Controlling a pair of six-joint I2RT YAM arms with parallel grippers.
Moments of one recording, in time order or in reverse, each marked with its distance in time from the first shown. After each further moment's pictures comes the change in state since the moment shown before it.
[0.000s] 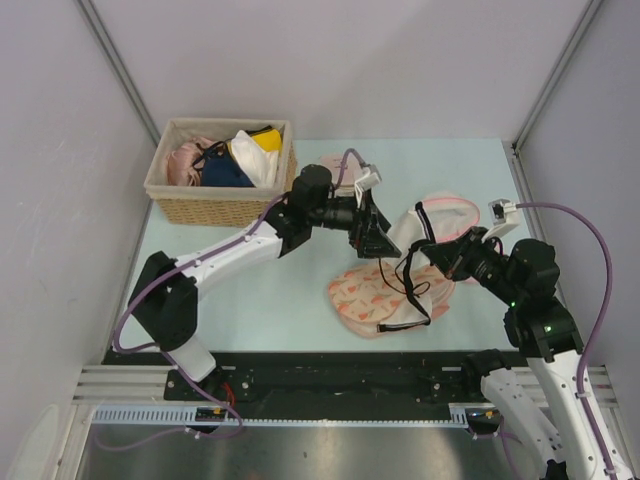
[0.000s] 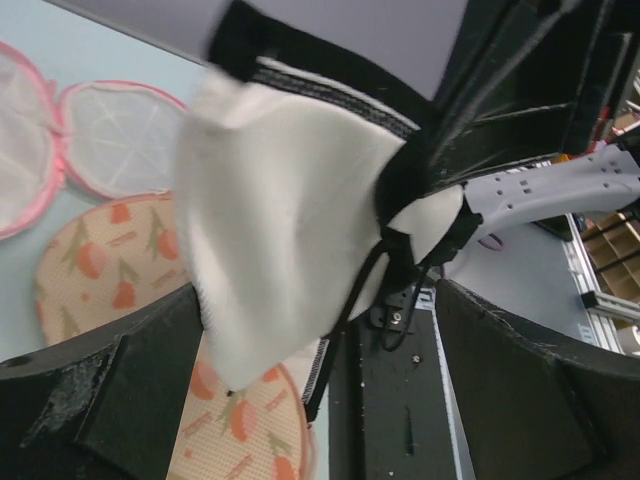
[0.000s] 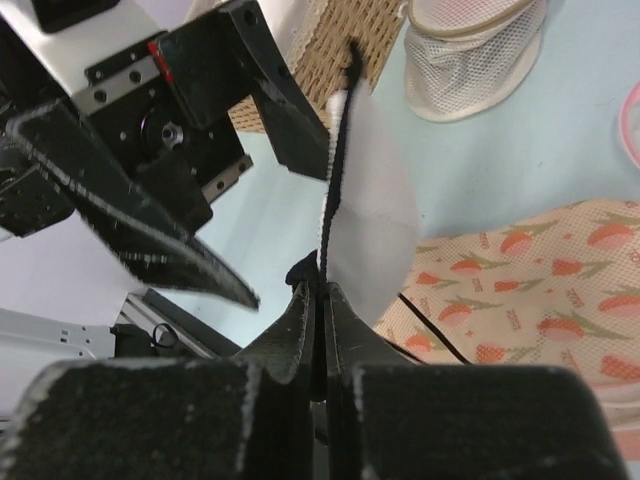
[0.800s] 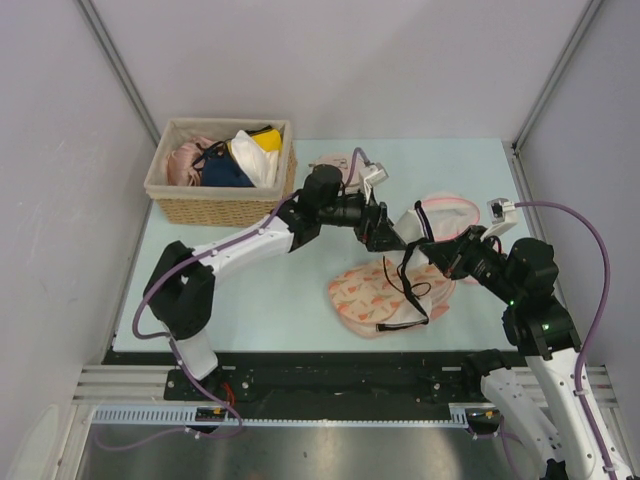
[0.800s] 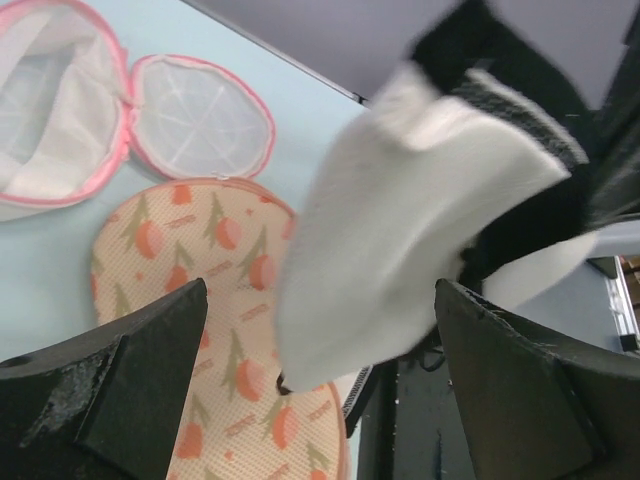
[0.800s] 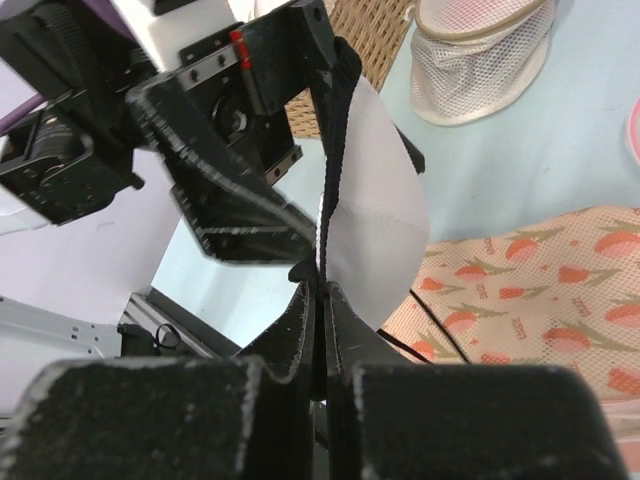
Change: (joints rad) left arm -0.020 0.088 0.056 -0.039 -0.117 0.009; right arm 0.000 0.008 -0.013 0.034 -0.015 0.006
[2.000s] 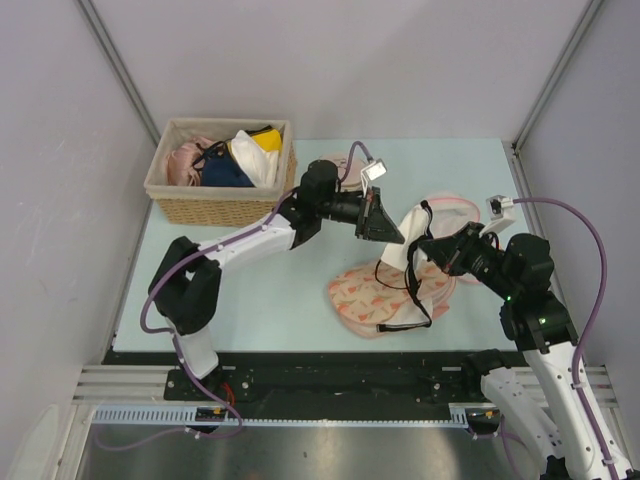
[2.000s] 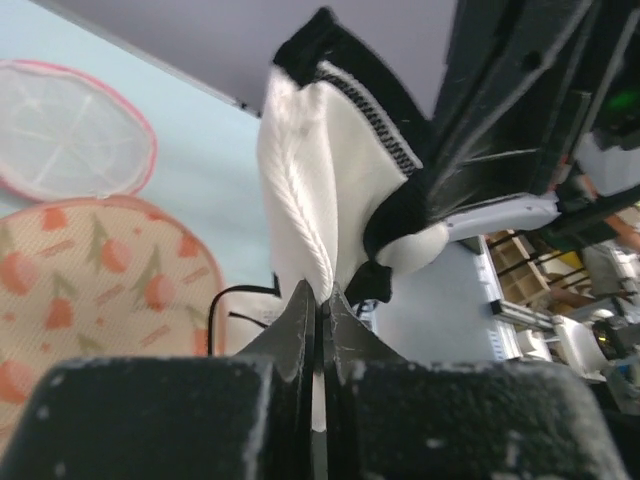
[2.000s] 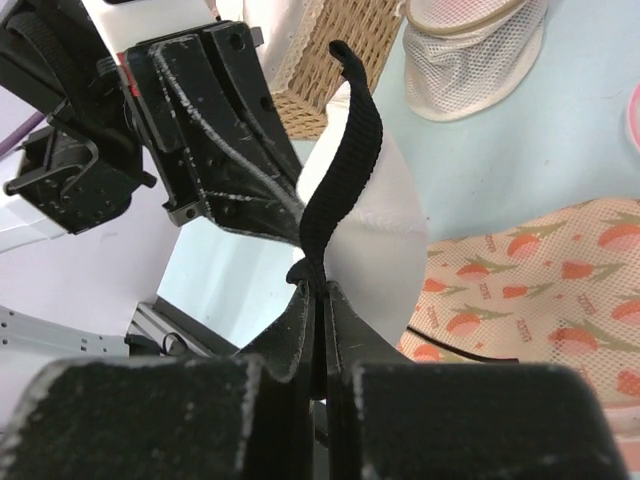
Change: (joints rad) left arm 0.031 0.050 -0.006 0.233 0.272 -0.277; right arm 0.000 0.034 -0.001 0.016 0.017 0.037
